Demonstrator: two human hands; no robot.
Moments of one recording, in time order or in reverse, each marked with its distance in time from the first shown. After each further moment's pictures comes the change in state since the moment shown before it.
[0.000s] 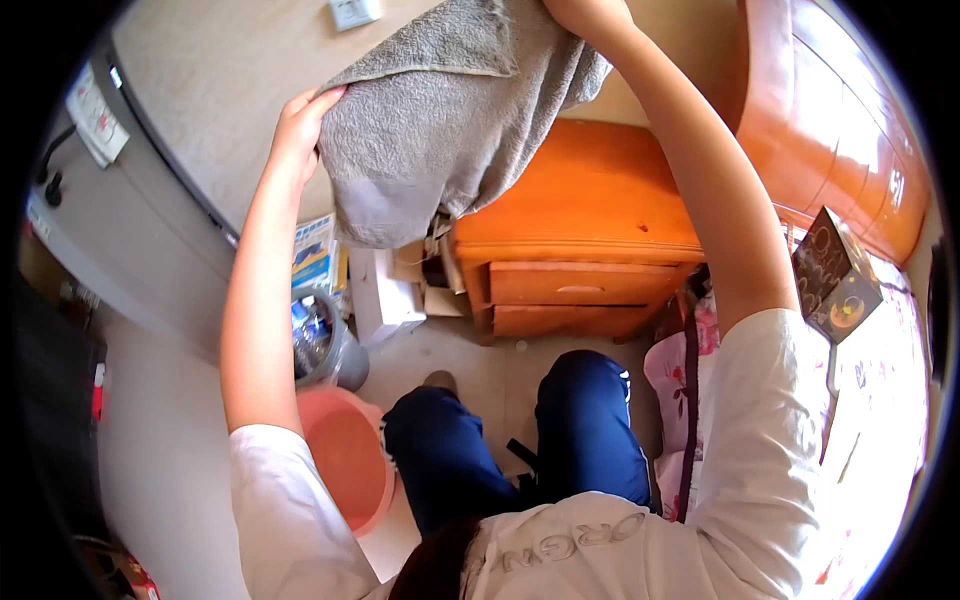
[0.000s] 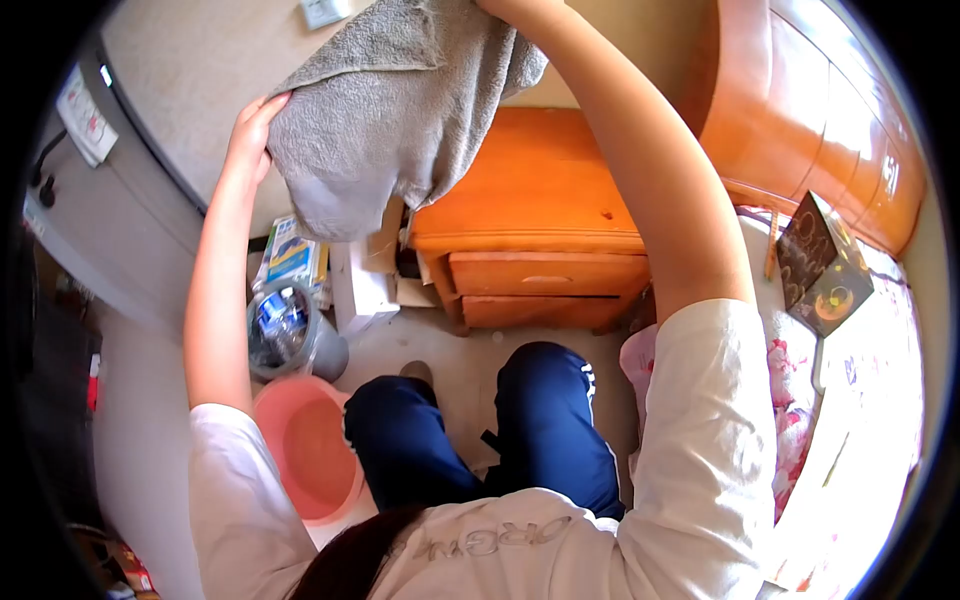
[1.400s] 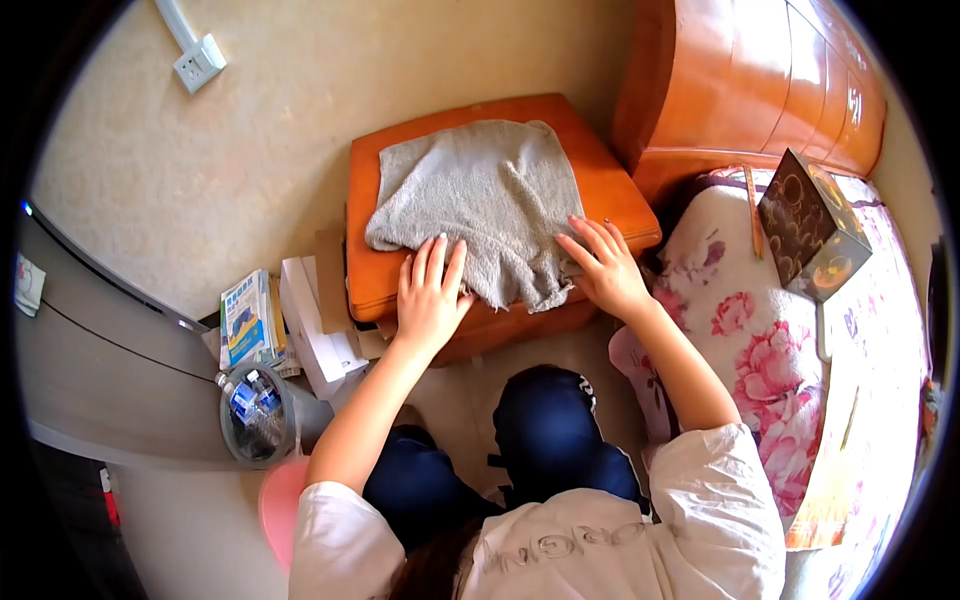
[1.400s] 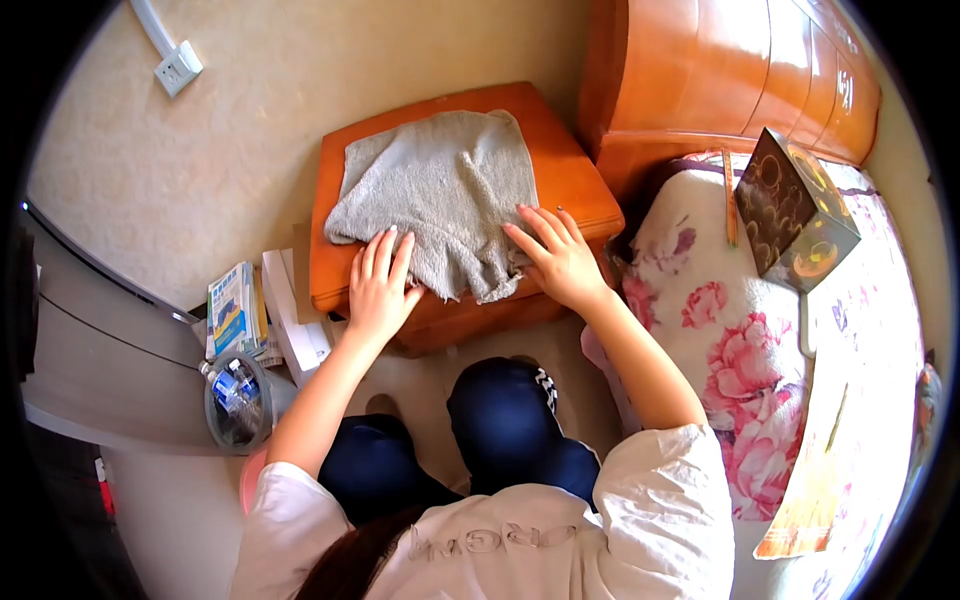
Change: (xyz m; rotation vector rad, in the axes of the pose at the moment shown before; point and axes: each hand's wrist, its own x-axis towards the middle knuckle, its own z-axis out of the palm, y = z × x) left_hand -0.120 -0.192 0.201 1.244 -0.397 0.564; right_hand -0.336 0.127 -0.019 -0.087 -0.465 -0.131
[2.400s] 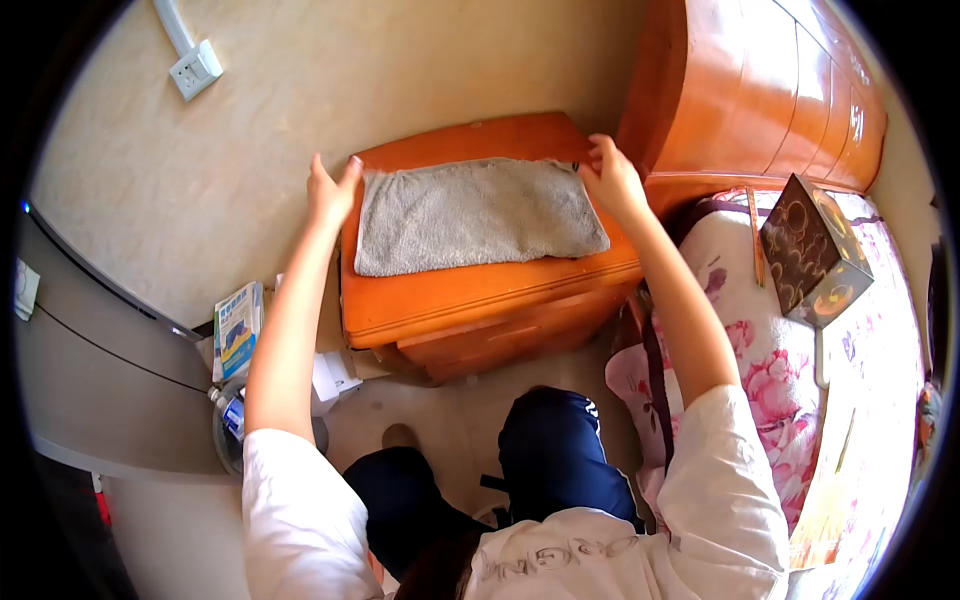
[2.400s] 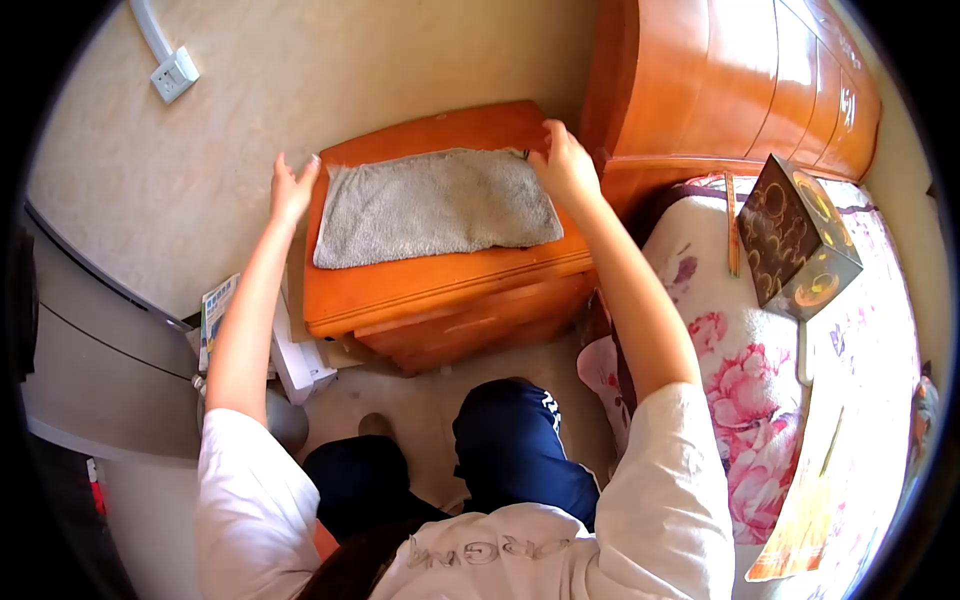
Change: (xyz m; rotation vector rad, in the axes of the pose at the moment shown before) left_hand 0.132 -0.190 0.023 -0.391 0.312 -0.654; right_hand 0.108 0.106 0.021 0.309 0.192 0.605
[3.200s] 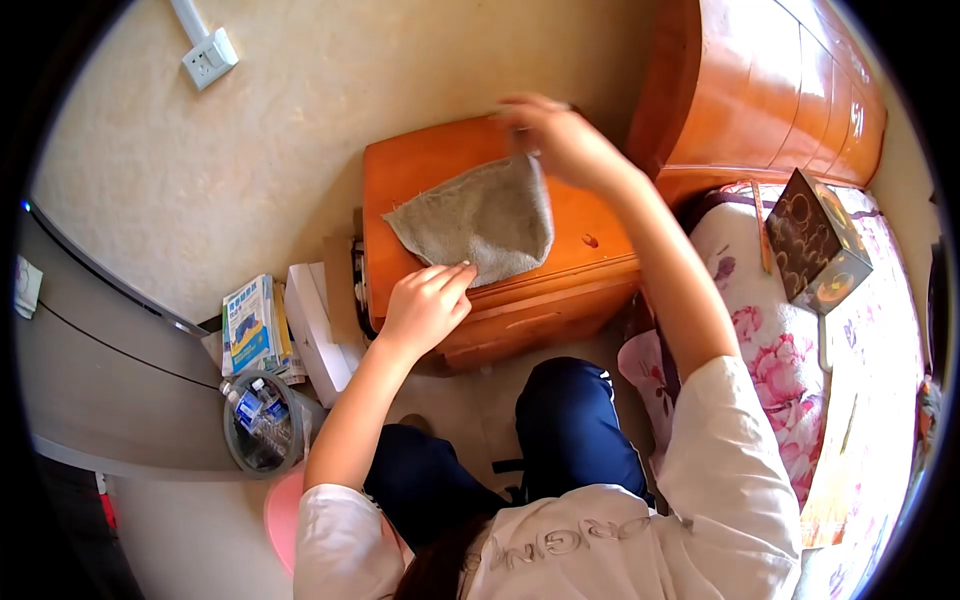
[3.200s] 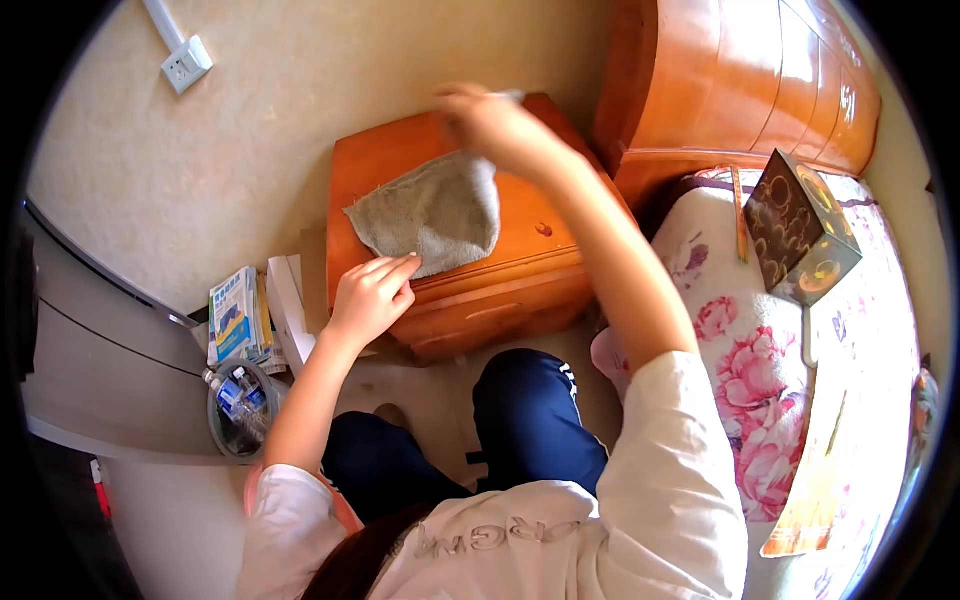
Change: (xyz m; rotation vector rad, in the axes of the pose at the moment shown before) left_hand -0.172 0.076 -0.057 0.041 -0.276 0.858; right_hand 0.021 -0.132 -0.003 0.063 -0.241 -0.629
